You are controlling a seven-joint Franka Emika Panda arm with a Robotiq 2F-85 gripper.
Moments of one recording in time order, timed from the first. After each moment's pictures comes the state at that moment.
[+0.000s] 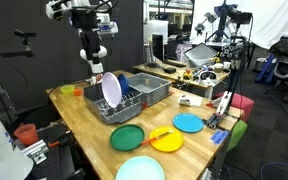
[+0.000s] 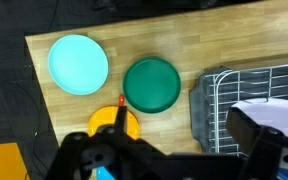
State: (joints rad) arm -0.01 -0.62 0.01 -2.50 -0.02 1.86 -0.01
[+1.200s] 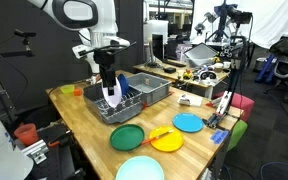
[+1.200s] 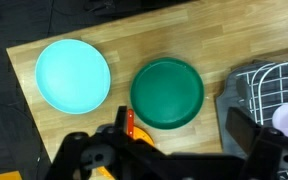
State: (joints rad) arm -0.04 -0.35 -0.03 -2.59 -0.03 2.16 0.03
